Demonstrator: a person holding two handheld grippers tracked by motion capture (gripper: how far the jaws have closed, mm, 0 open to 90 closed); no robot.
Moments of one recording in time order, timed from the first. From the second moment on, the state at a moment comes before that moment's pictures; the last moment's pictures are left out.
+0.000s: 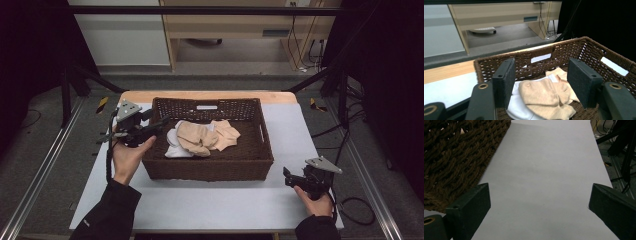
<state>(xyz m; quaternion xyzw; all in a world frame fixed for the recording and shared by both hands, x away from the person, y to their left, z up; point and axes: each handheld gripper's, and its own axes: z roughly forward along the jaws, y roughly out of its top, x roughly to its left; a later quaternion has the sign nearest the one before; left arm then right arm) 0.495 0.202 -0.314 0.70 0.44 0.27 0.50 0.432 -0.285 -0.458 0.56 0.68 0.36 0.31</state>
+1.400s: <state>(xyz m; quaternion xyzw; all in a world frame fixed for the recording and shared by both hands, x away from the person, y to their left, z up) 0.603 0.159 -0.397 0.76 0.46 0.26 0.39 0.434 -0.283 -0.460 0.56 0.68 0.35 0.31</state>
